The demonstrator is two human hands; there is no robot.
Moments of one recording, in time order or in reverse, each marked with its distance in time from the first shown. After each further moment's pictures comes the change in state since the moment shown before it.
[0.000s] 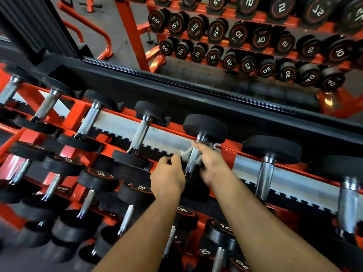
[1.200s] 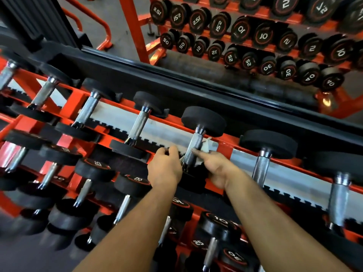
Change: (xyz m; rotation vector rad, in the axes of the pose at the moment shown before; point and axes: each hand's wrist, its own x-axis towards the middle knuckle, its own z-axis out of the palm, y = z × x) left_hand -0.002 0.001 -0.001 0.005 0.006 0.000; right_hand -0.047 0.000 -0.025 -0.408 -0.113 0.056
